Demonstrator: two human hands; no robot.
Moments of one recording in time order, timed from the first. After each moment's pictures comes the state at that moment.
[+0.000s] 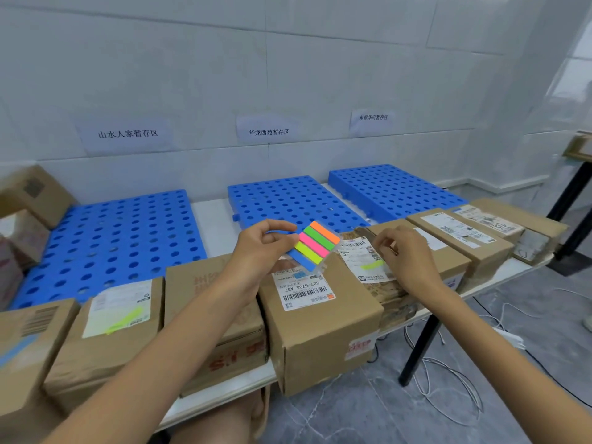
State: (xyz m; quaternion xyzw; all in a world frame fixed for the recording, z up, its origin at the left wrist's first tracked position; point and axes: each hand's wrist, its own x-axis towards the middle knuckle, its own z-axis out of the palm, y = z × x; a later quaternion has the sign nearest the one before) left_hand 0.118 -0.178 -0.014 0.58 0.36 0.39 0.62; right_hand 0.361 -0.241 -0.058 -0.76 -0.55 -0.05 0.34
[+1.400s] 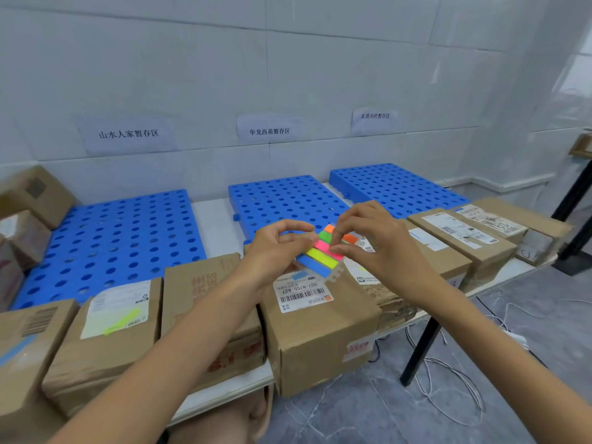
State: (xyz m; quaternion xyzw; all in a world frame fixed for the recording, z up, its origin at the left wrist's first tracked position) left_hand 0.137 -0.181 -0.012 0.61 0.35 0.35 0.63; right_hand 0.303 -0.259 -0.003 -0.53 -0.74 -0.06 0.40
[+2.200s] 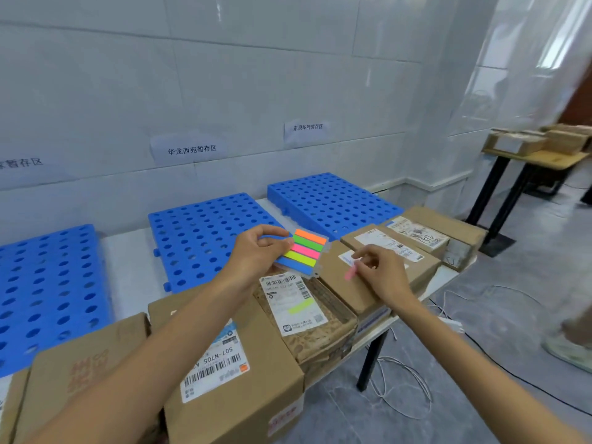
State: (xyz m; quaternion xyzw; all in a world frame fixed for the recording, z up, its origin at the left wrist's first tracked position) left_hand 0.256 -0.145 0.011 0.62 0.35 0.31 0.63; right_hand 0.470 -0.245 -0.063 -0.78 -0.44 0.04 0.44
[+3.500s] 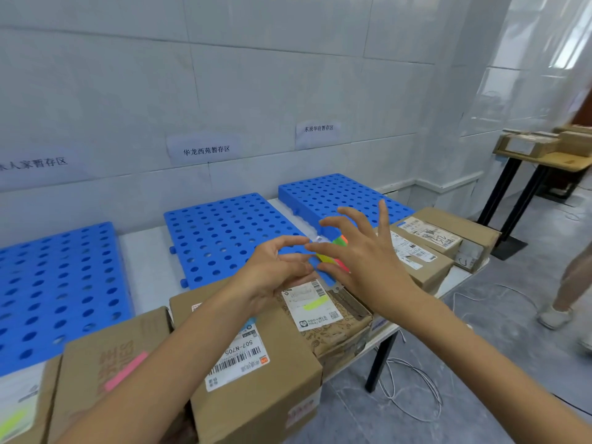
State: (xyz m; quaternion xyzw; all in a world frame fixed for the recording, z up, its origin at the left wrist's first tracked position) left_hand 0.235 -0.159 0.013 0.56 0.31 0.23 0.74; right_hand 0.384 -0.249 0.004 -0.65 -0.68 -0.30 0.17
